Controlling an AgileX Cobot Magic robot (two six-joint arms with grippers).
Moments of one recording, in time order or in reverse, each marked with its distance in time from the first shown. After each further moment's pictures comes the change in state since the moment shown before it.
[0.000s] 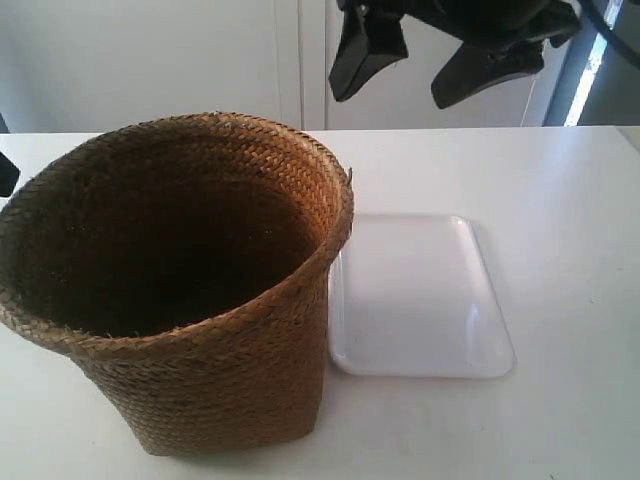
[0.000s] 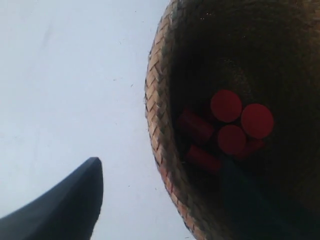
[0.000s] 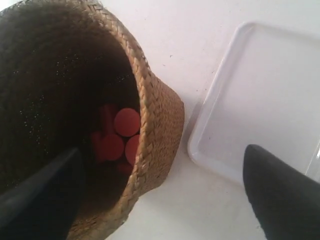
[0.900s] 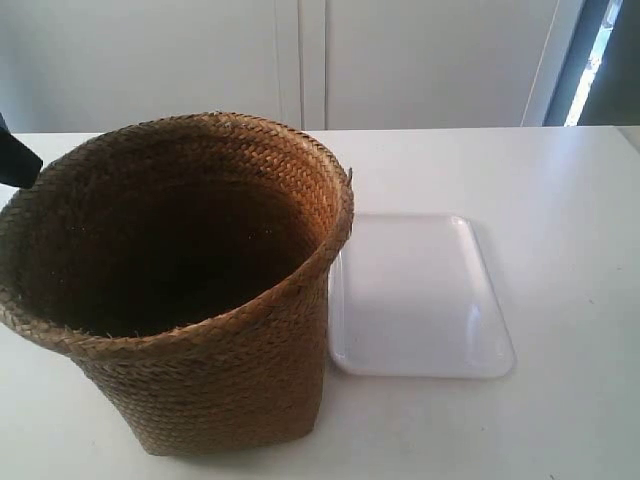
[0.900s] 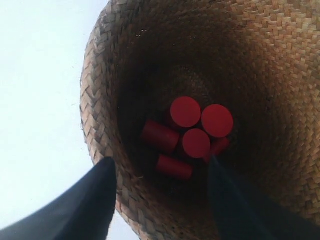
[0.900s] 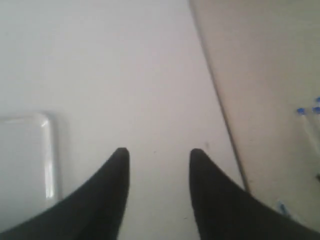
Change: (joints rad) left arm 0.000 0.000 0.000 -0.151 0.013 0.188; right arm -0.425 0.027 -0.067 -0.544 -0.034 0.059
